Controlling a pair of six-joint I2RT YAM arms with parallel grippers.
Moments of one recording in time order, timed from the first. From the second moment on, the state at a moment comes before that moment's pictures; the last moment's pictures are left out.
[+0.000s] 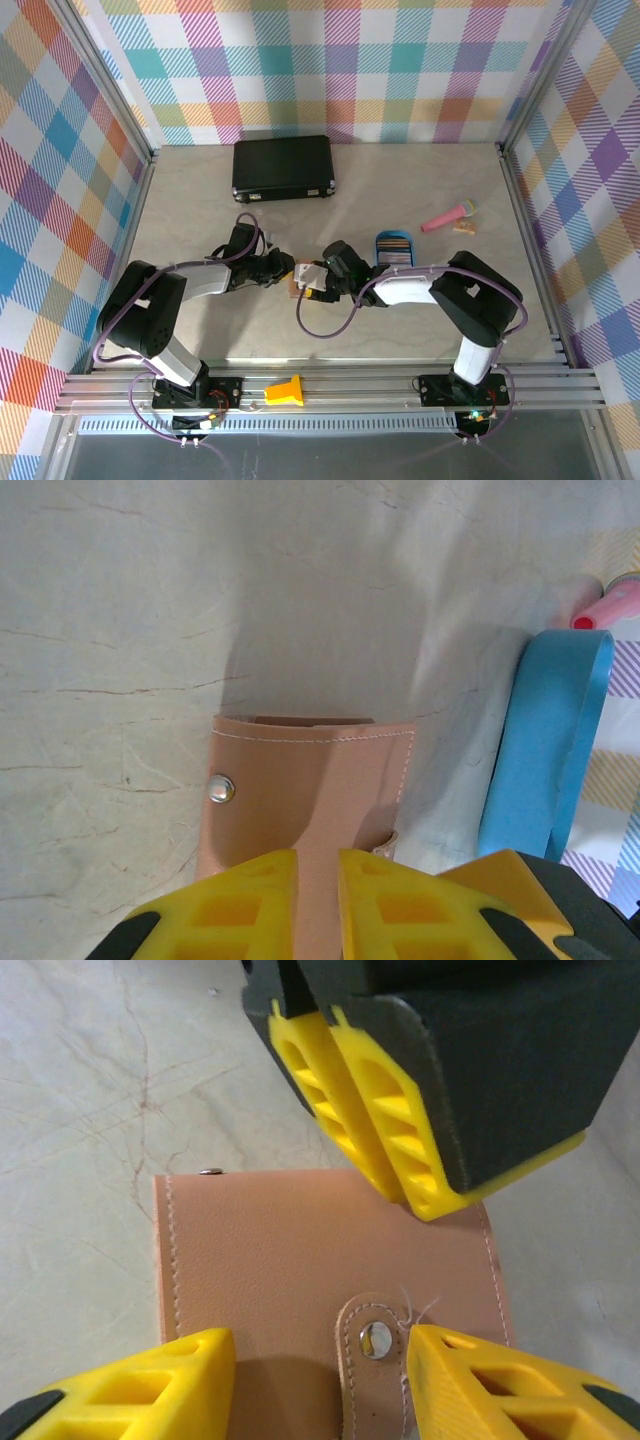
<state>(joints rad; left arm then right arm) -0.37 1.60 0.66 0.09 0.52 -0.89 0.89 1.77 0.84 0.19 -0.14 -0.70</state>
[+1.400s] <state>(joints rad) -0.36 1.70 0.66 0.20 0.54 -0.89 0.87 1.85 0.94 0.16 -0.01 -0.25</state>
